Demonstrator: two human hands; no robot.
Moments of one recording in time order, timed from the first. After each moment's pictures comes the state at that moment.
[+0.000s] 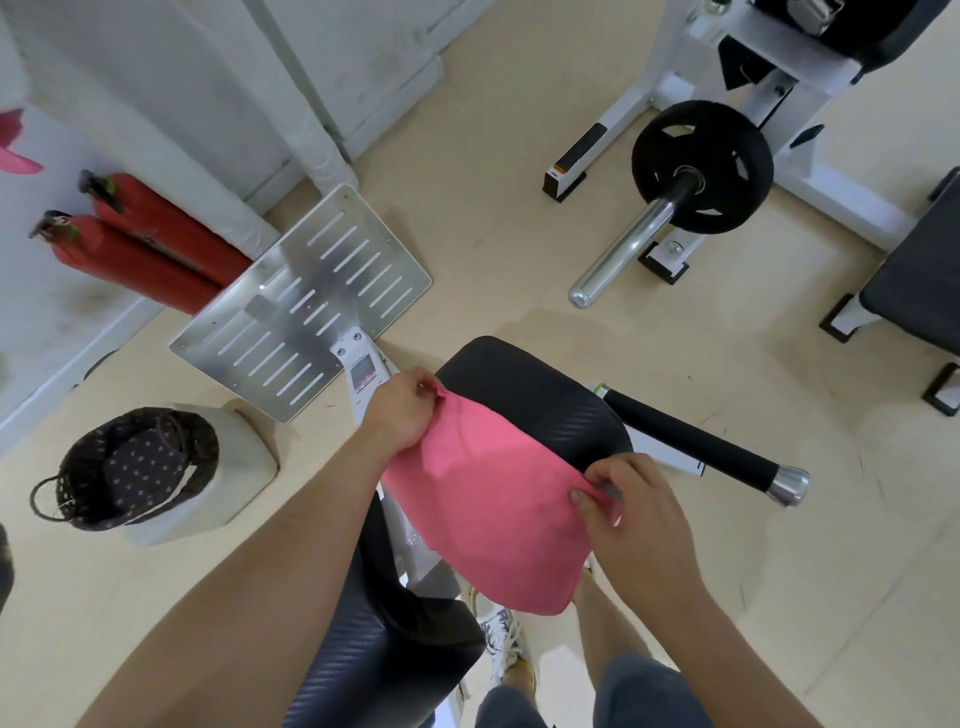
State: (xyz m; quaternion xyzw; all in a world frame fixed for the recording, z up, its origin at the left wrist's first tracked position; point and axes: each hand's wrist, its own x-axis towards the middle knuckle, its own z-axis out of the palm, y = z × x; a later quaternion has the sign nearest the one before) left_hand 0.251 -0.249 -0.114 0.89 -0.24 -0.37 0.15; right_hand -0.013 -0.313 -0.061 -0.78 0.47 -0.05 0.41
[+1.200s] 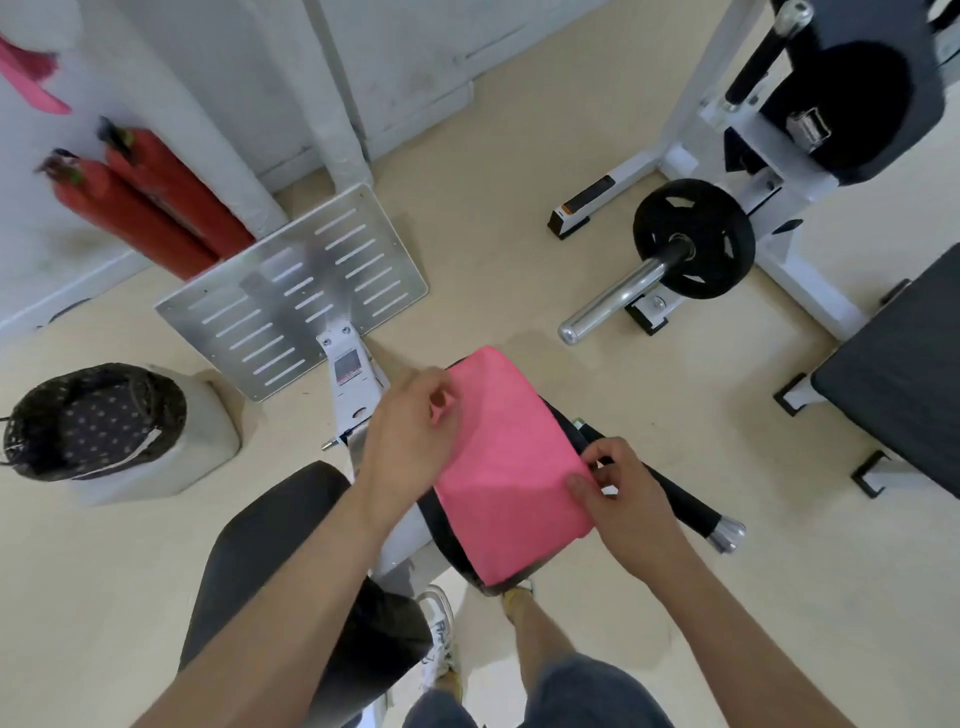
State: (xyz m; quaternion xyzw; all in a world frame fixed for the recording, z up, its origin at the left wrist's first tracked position) left_hand 0.191 -0.245 -0.032 0.89 -0.27 -0.21 0.31; right_hand -0.001 -0.368 -0.031 -0.70 0.47 0.04 0.54
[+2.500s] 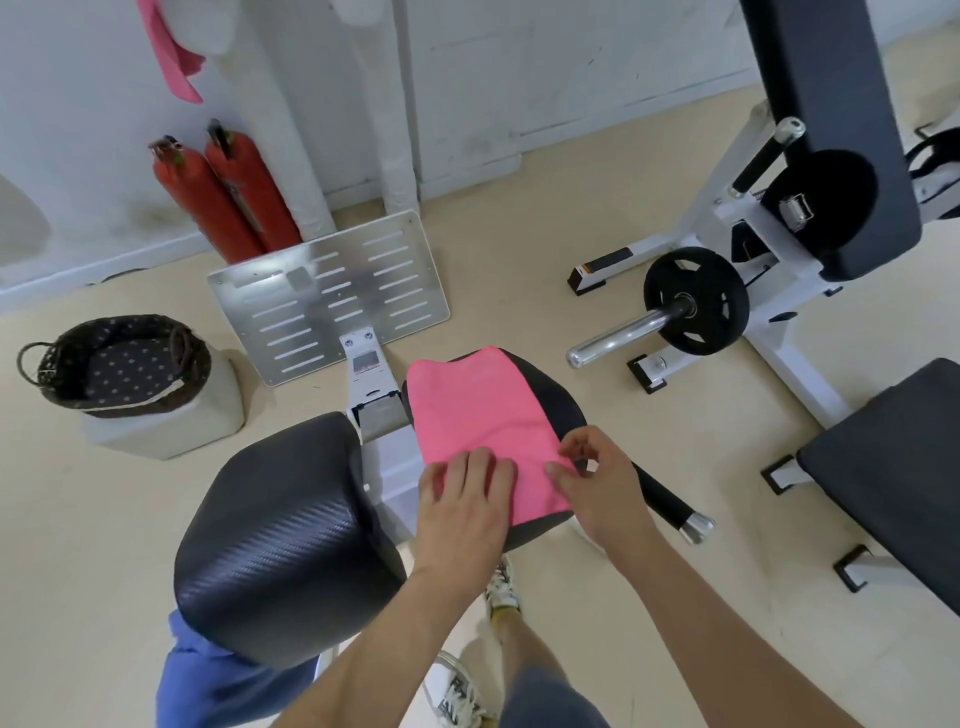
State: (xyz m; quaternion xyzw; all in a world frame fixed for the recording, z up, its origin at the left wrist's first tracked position) left_hand 0.034 -0.187 -0.053 0.92 -0.39 -0.03 0.07; right_hand -0.022 -0.336 -0.030 -0.73 0.38 -0.04 0.57
